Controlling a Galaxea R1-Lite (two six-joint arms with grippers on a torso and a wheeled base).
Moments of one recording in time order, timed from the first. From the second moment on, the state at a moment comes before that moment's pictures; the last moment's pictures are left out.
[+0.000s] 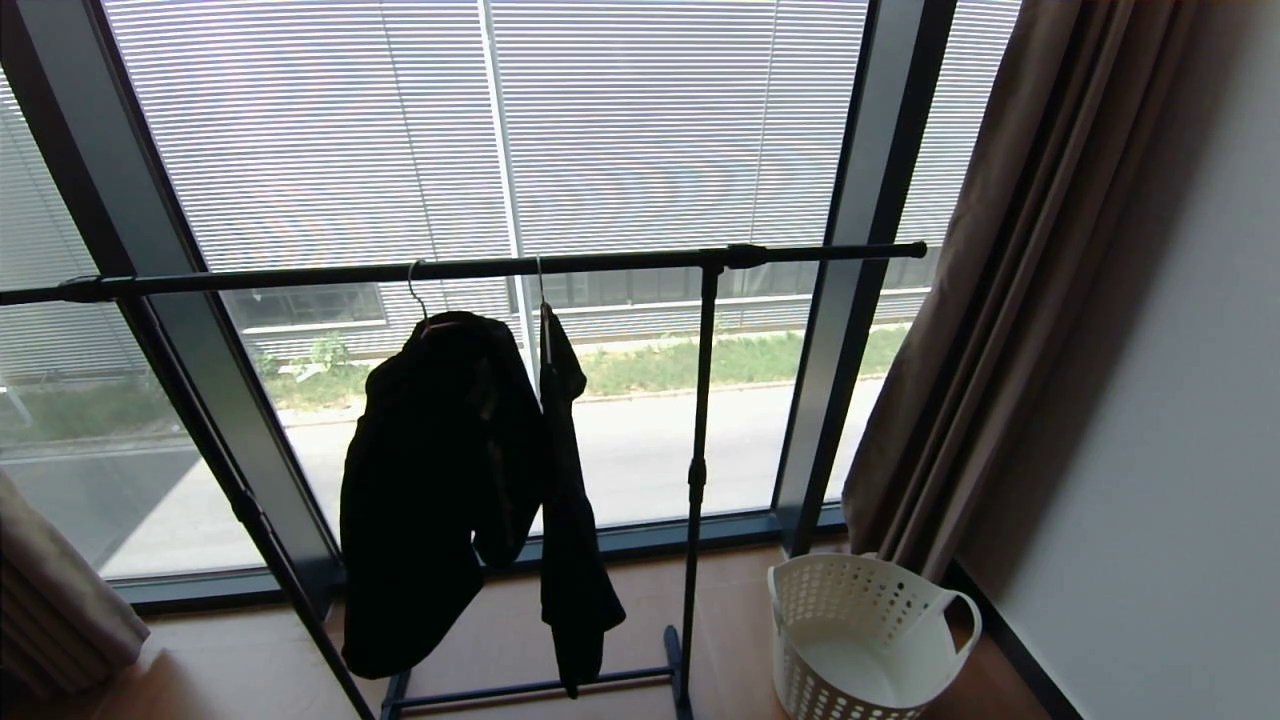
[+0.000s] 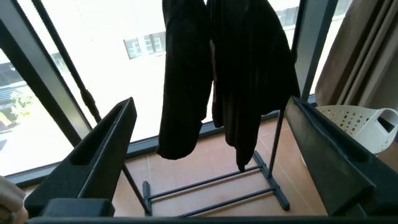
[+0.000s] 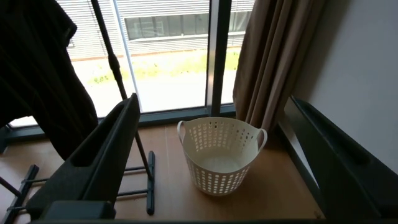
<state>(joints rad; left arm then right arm) -0.01 0.00 -0.01 0.04 -0.11 0.09 0.00 0.01 -0.06 0.15 -0.05 0.07</state>
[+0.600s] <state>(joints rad) -0.01 0.00 -0.01 0.04 -0.11 0.08 0.00 0.01 -0.06 0.15 -0.05 0.07</state>
